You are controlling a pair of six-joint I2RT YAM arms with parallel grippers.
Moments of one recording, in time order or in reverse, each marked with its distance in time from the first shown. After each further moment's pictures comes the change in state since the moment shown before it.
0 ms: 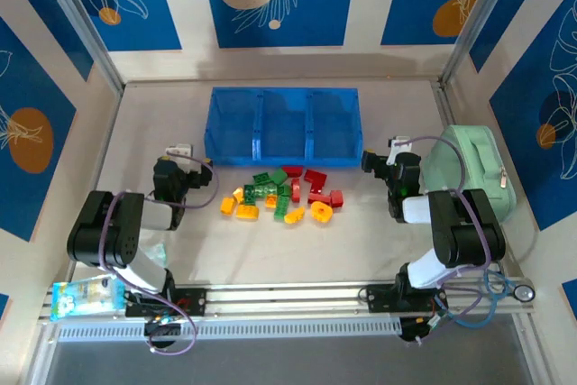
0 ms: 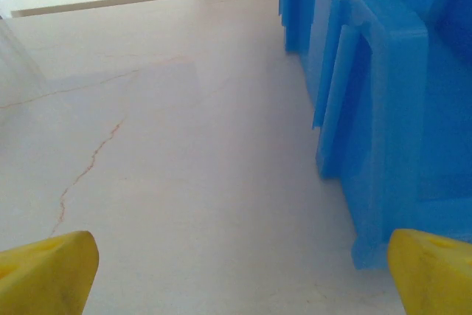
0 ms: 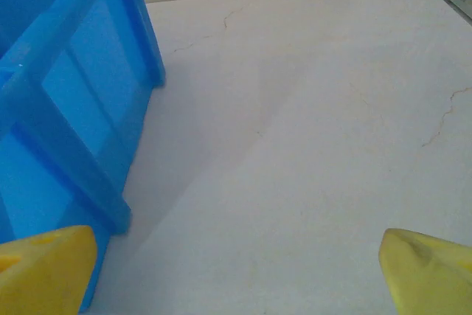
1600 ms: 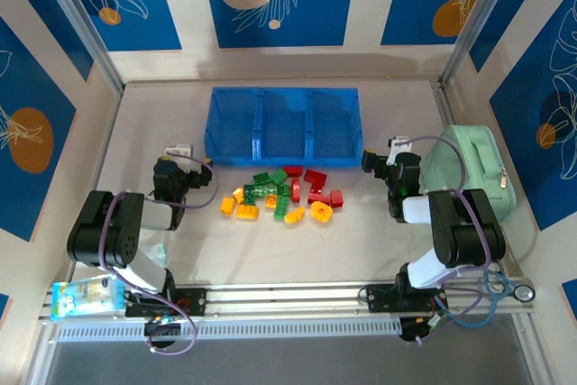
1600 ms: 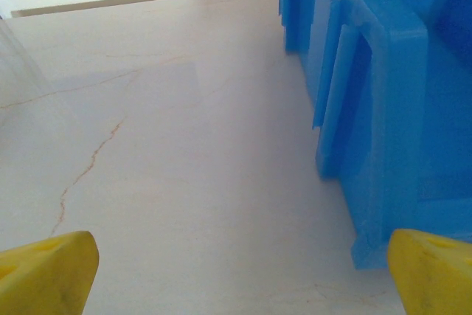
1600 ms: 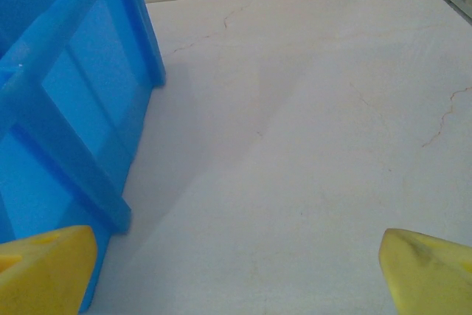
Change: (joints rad) left arm 0.000 0.000 0.000 0.000 0.000 0.000; right arm 0.000 0.000 0.000 0.000 0.000 0.000
